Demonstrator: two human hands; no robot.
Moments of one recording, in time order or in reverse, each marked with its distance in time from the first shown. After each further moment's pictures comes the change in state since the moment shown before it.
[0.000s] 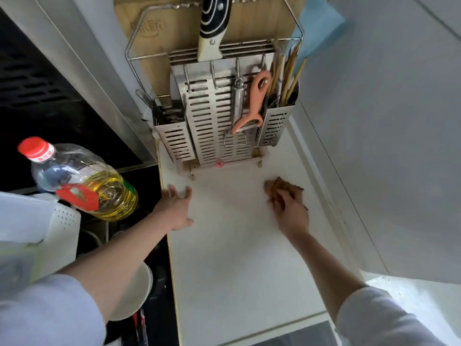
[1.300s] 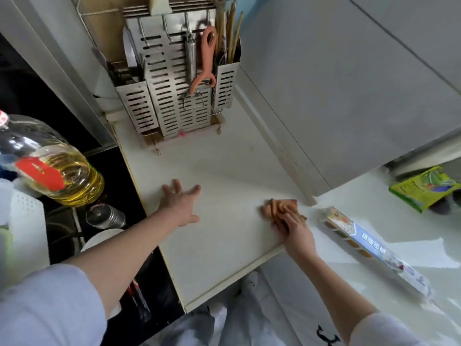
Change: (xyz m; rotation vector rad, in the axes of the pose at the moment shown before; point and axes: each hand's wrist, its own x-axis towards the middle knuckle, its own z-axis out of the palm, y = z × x) left_hand -0.054 0.070 0.050 -0.029 0.062 0.238; right_hand -0.208 0.069 -0.023 -0.106 0.052 0.102
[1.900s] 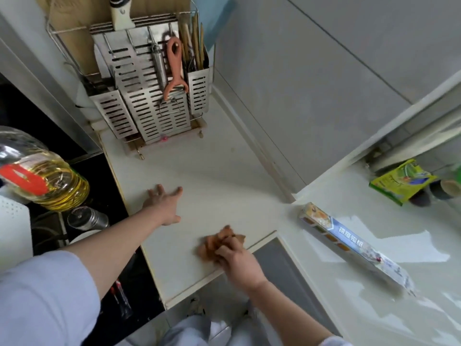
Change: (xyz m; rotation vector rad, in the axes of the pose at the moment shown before) left_hand -0.011 0.023 -0.011 0.094 -0.070 -0.102; right_hand -0.068 -0.063 0.039 0.139 -0.322 -0.281
